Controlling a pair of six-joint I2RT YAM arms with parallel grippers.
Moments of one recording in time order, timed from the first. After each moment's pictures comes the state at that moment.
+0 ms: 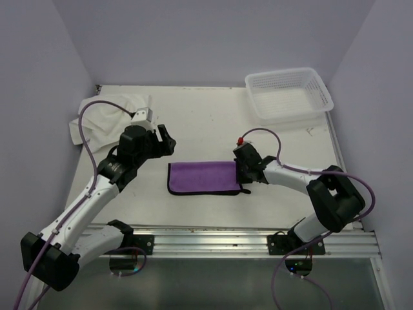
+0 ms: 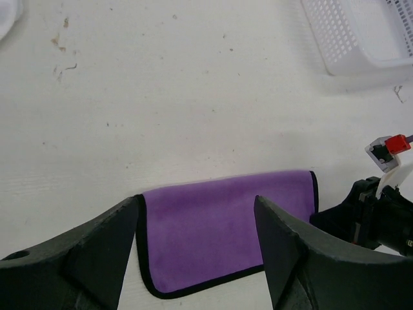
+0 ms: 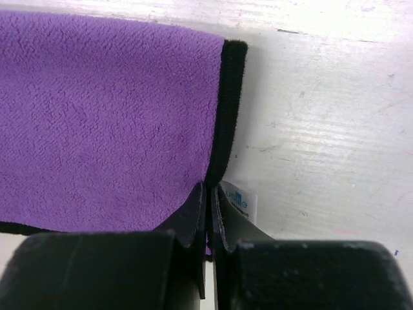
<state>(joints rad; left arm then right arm) -0.45 1.01 0.85 -0.33 -0.11 -0.50 0.64 1.54 0.77 -0.29 0.14 0.56</state>
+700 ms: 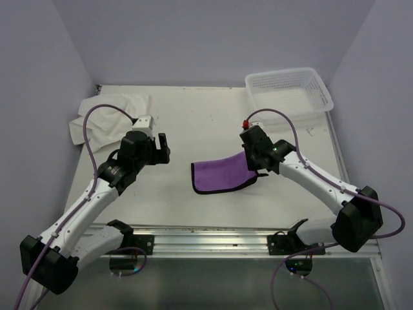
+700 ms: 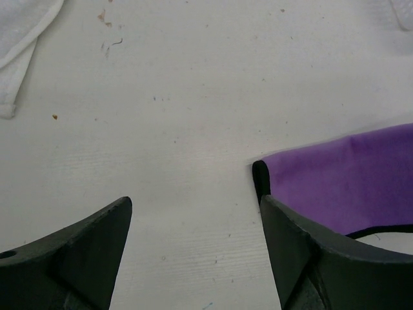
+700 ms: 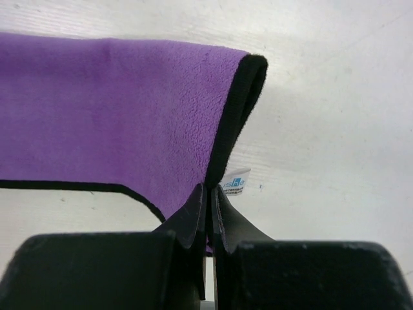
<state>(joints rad) -0.45 0.97 0.83 -0.43 -0.19 -0.35 0.64 1.33 1.04 -0.75 0.35 0.37</state>
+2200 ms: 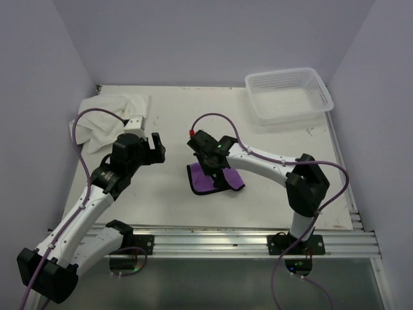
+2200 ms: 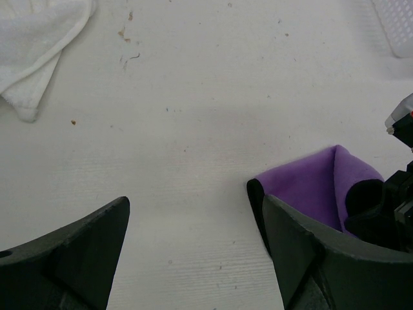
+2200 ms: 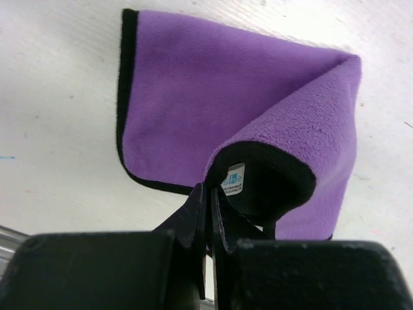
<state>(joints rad) -0.40 0.89 0.80 -0.42 -0.19 -0.36 0.93 1.82 1.44 -0.77 0.21 0.43</state>
